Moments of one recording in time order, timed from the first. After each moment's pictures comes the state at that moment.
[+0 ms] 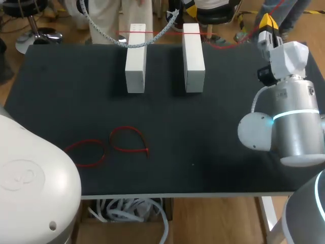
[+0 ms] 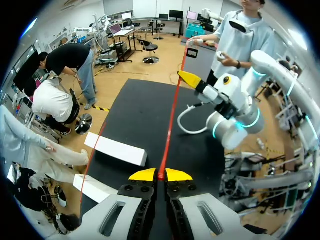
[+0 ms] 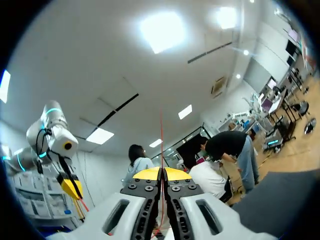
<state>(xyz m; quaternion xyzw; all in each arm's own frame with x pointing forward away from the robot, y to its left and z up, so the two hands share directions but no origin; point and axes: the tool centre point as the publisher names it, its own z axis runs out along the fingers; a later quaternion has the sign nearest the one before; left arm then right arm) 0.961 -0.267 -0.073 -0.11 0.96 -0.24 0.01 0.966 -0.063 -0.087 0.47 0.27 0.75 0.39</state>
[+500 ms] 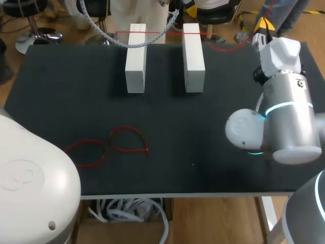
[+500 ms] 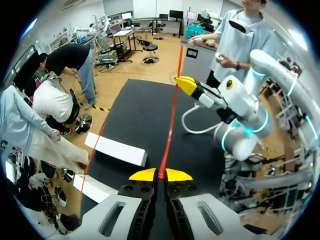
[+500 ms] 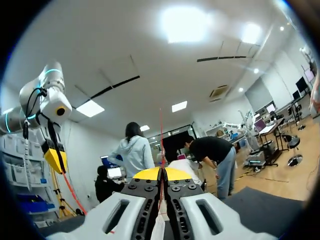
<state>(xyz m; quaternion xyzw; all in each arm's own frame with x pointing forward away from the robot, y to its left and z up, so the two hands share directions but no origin) 0.960 -0.267 -0.073 -0.11 0.96 -0.24 0.01 0.966 -0.053 -0.097 0.49 0.34 0.65 0.47</state>
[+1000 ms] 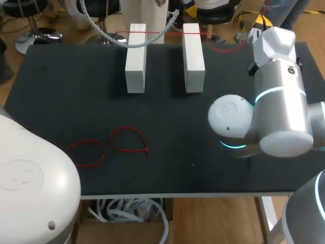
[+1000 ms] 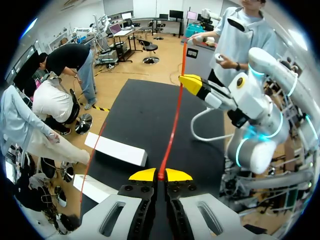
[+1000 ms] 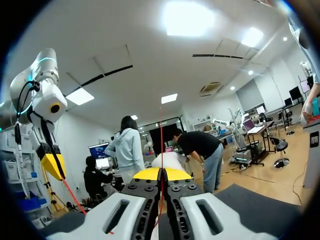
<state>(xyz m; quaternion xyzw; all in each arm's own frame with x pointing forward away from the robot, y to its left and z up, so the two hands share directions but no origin) 0.961 -0.267 -0.073 -0.11 0.96 -0.24 0.01 0.961 -0.044 -0.083 0.54 0.35 0.59 0.48</state>
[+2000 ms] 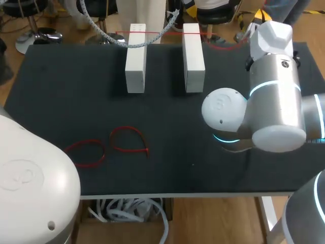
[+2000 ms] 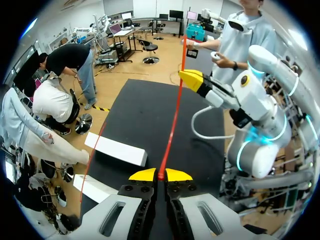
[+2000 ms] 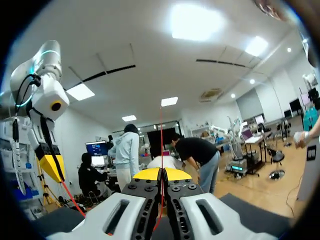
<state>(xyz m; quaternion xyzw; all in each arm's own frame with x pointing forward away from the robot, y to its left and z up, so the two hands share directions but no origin) 0.961 -0.267 -0.073 -0.11 0.96 -0.24 0.01 0.960 -0.036 -0.061 0.50 0.37 0.58 0.53</state>
